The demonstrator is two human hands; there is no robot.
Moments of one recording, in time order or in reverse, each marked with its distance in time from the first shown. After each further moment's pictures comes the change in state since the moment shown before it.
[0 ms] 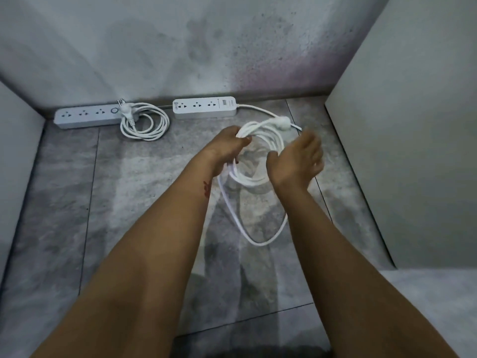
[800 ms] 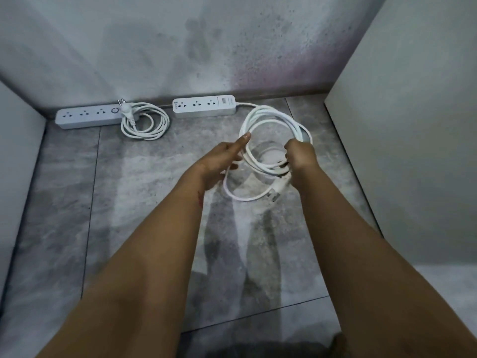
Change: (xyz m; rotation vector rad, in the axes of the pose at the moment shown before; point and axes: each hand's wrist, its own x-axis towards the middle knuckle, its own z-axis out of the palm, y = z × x) left_hand -0.008 -0.034 -0.002 -0.177 -0.113 -0.200; right_hand 0.031 0.006 -0.011 0.655 -0.397 0.444
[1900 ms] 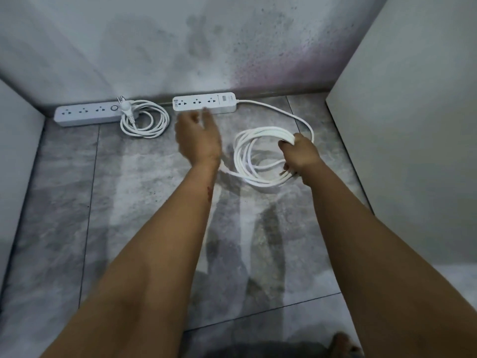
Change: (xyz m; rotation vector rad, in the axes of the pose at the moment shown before) left_hand 0.015 0.018 -0.007 0.031 1.043 0.303; right_hand 0.018 0.004 -0.011 -0.502 -0.114 -0.314
